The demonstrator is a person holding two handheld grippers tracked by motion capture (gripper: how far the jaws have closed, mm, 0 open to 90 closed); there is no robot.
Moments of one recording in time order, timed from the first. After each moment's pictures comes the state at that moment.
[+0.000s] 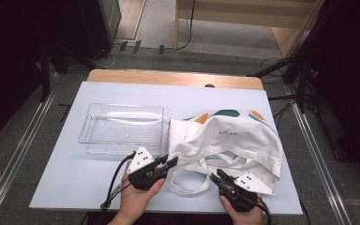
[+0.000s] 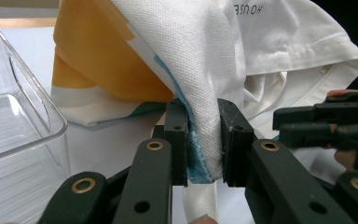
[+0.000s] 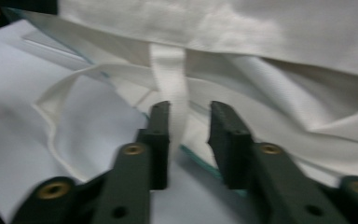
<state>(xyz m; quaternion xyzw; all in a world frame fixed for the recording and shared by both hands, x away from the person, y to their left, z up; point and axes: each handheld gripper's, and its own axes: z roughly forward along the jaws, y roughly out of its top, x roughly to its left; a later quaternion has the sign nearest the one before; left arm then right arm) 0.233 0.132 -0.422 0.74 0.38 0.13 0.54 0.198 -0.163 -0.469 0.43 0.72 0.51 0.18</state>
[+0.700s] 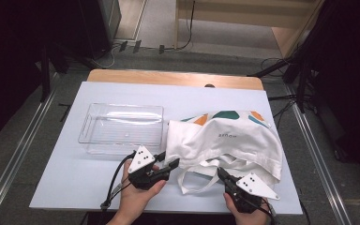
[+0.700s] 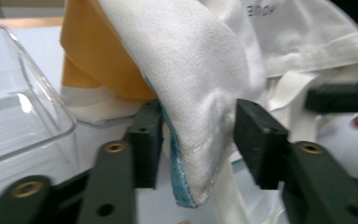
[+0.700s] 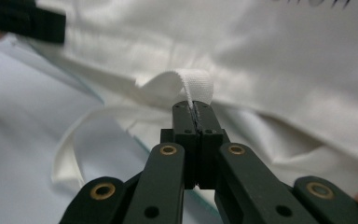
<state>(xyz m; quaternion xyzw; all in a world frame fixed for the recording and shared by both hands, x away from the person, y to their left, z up) 0.232 0.129 -0.422 0.74 0.38 0.16 0.52 0.192 -0.167 -0.443 0.41 0.72 0.50 0.26</state>
